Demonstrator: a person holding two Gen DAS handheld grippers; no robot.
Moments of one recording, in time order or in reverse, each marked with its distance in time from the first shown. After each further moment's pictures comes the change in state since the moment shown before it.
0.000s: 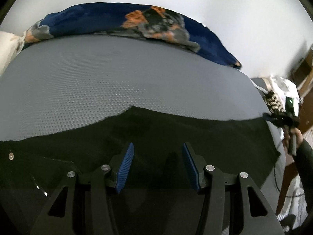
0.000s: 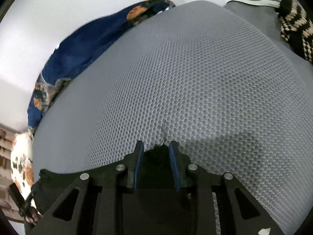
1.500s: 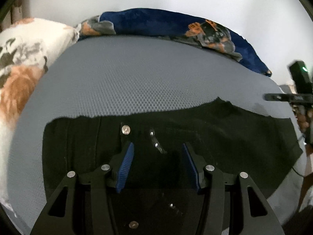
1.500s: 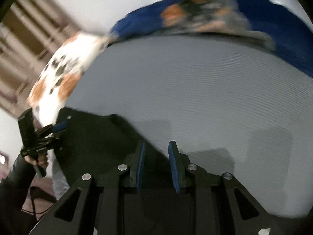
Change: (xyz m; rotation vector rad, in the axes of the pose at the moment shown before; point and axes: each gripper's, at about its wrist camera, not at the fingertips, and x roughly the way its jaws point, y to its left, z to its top) left arm -0.070 0.110 -0.047 -0.039 -0.046 0.192; right arm 0.084 0.367 -0.098 -0.745 0.298 0.402
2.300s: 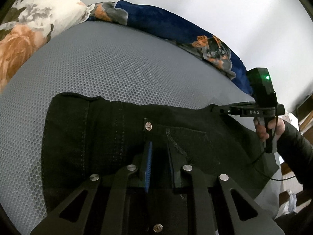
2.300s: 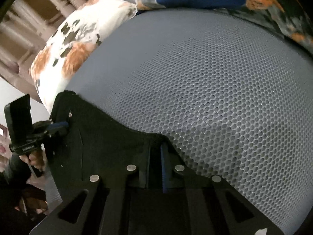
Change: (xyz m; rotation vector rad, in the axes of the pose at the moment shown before) left arm 0.000 0.055 -0.013 -0.181 -0.028 -0.191; right arm 0.109 0.055 0.045 -0.135 0.104 0.021
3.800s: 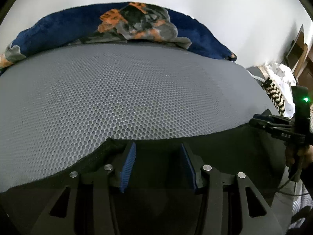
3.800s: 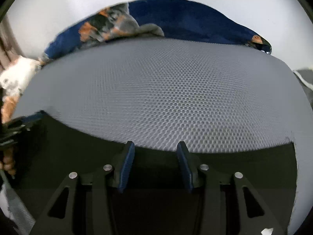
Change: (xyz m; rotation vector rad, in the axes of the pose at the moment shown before) left arm 0.147 -0.188 0.034 0.375 0.090 -0.032; right arm -0.169 -0.093 -0.203 0.413 -0.319 -0.528
